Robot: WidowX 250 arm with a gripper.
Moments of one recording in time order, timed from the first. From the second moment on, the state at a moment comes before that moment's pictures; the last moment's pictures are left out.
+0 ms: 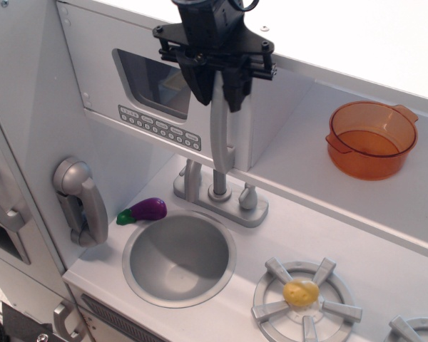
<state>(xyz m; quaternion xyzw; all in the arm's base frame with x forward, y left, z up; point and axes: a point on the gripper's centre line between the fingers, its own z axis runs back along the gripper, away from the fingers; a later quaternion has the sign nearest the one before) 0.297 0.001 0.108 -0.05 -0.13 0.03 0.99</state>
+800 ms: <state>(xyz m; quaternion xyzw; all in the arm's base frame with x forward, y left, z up) 0.207 0.010 0.103 -0.01 -0.09 -0.04 0.99</state>
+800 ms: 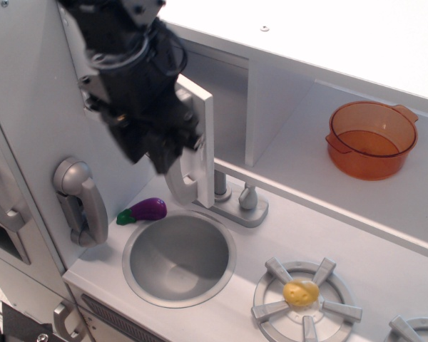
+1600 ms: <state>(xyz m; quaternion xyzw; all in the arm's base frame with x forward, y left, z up) 0.242 -0.101 0.116 -0.12 0.03 -0.01 0.99</state>
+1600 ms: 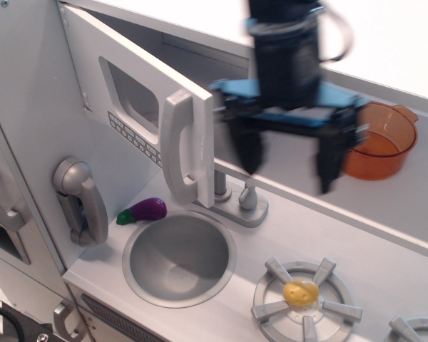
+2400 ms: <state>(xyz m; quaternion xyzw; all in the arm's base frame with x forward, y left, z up) 0.281 -0.022 0.113 -0.04 -0.07 0.01 1.00</state>
